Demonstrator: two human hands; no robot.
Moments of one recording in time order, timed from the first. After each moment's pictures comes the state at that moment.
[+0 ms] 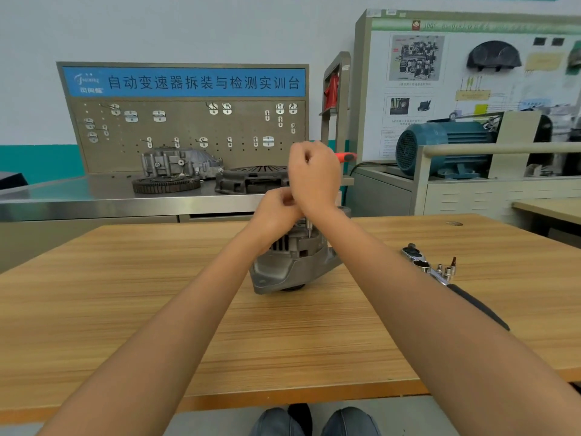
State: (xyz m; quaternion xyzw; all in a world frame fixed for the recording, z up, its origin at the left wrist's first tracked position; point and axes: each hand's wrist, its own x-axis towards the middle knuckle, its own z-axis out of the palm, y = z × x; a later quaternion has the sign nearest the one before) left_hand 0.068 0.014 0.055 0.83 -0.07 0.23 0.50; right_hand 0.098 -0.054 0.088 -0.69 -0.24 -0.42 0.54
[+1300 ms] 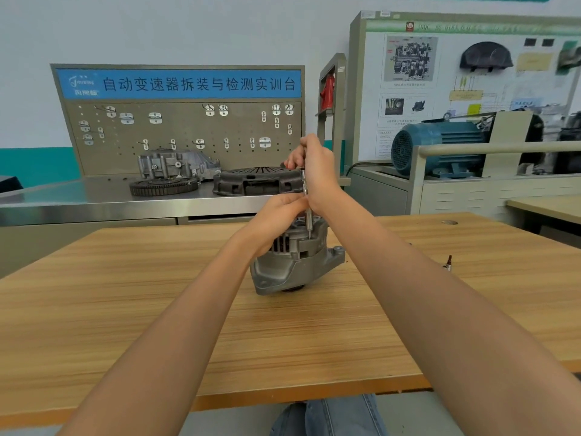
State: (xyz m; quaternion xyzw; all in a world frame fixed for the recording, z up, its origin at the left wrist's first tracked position) left_hand 0.075 0.020 0.054 0.81 -0.13 0.13 0.55; right_hand 0.103 -0.056 0.110 -0.57 -0.23 -0.10 0.78
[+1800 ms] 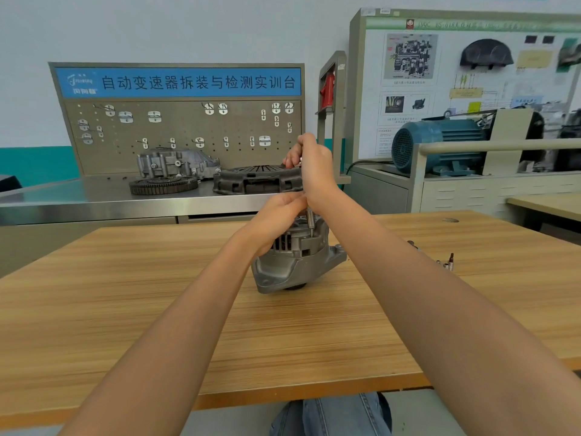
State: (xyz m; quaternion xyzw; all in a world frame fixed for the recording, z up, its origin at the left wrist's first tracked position) left_hand 0.077 0.022 0.051 0.81 -0.13 0.12 0.56; right_hand 0.105 -0.053 0.108 -0.59 -0.23 -0.13 0.77
